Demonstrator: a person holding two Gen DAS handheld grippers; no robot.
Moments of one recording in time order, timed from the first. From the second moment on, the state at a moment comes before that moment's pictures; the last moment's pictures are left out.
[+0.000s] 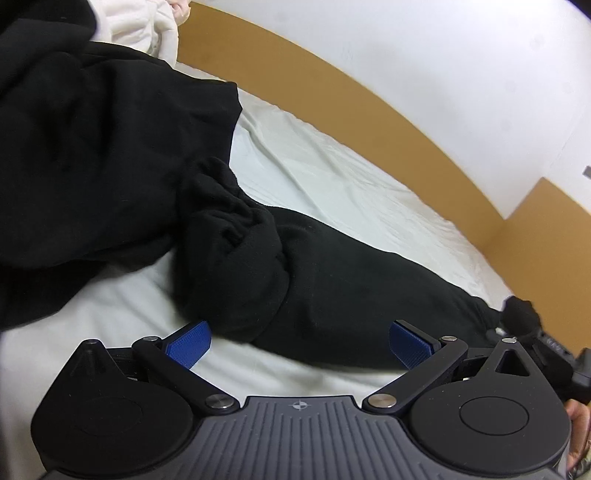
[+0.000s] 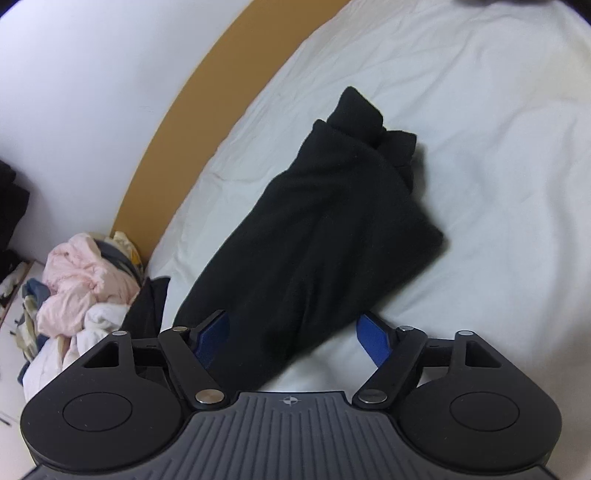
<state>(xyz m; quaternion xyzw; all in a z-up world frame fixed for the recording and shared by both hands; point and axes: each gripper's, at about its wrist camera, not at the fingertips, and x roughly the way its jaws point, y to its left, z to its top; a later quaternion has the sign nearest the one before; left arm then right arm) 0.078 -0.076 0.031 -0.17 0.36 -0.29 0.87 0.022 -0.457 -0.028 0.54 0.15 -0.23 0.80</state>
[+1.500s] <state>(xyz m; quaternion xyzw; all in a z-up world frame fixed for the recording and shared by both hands) 0.153 -0.128 0.013 -0.22 0.29 -0.24 0.90 0.049 -0.492 -0.058 0.46 0.00 -0.32 0.83</state>
